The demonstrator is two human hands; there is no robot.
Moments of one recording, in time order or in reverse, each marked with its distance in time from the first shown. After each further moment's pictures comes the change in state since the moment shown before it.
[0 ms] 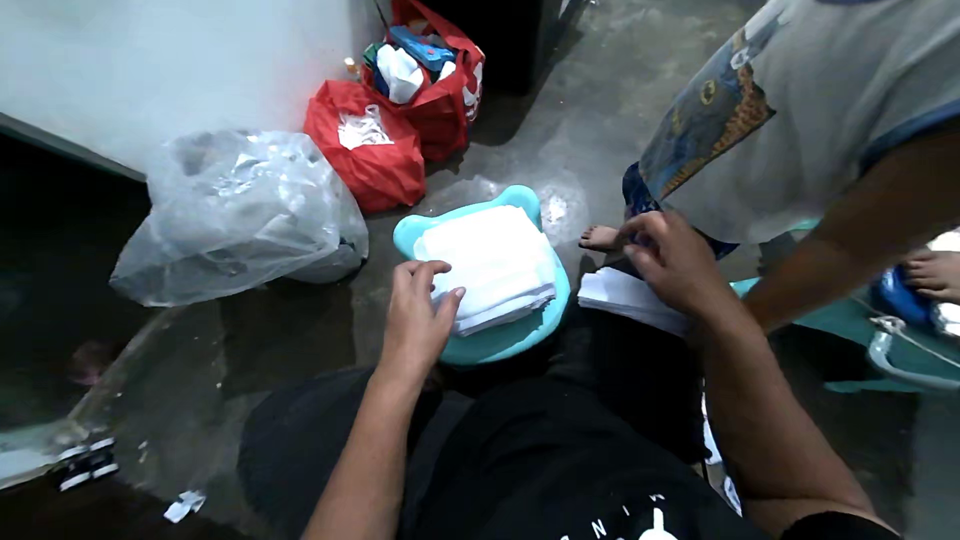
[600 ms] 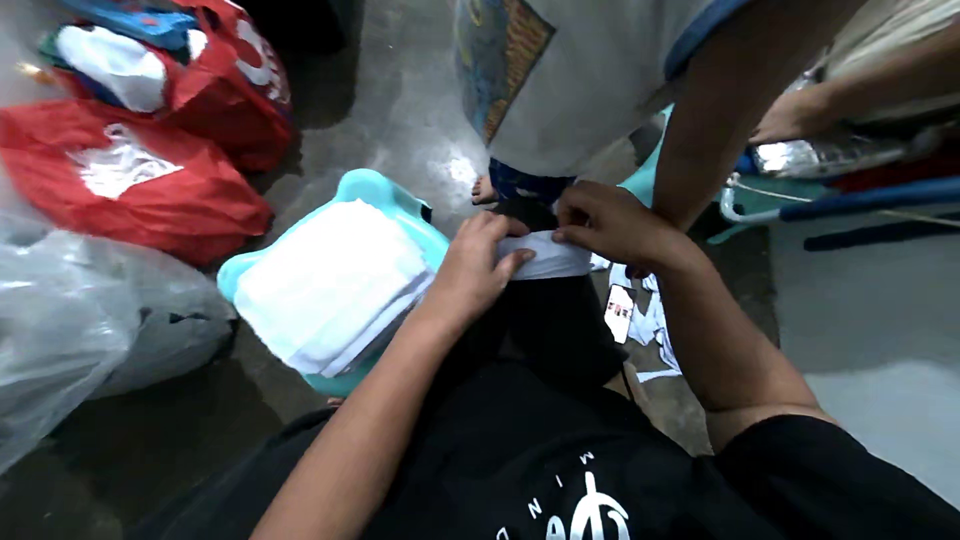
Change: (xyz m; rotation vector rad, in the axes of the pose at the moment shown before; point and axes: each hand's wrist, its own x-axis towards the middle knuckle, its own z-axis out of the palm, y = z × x) left_hand 0.038 0.134 0.146 -0.188 -0.520 0.728; right_hand -0.066 0.087 -0.029 0.121 -0.021 -0.026
